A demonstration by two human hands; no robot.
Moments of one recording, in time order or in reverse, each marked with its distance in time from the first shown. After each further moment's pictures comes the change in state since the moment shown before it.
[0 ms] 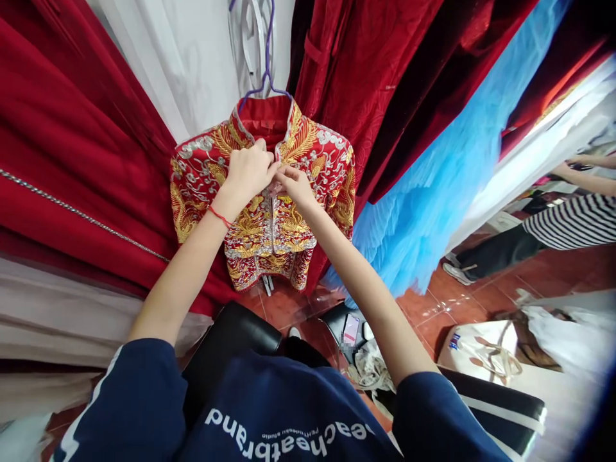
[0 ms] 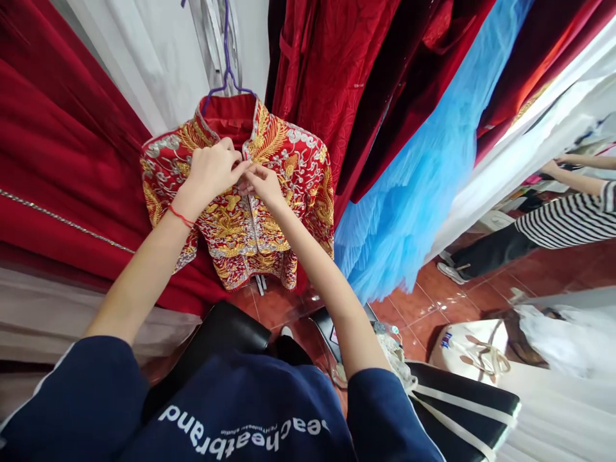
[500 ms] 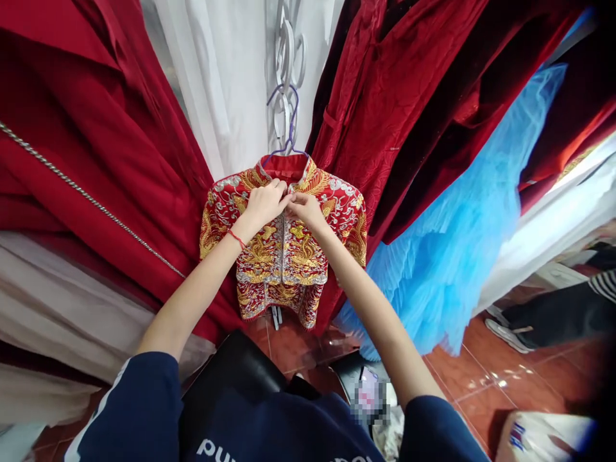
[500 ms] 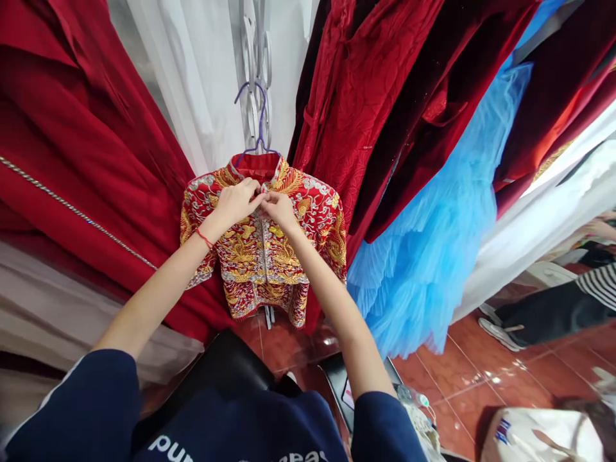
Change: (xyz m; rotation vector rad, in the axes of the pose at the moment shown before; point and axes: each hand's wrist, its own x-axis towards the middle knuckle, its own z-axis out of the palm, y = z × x) left_hand 0.007 0.011 -0.022 0.093 0.010 -0.131; right_hand 0.027 -0.022 -0.005 -0.162 -0.069 -0.101
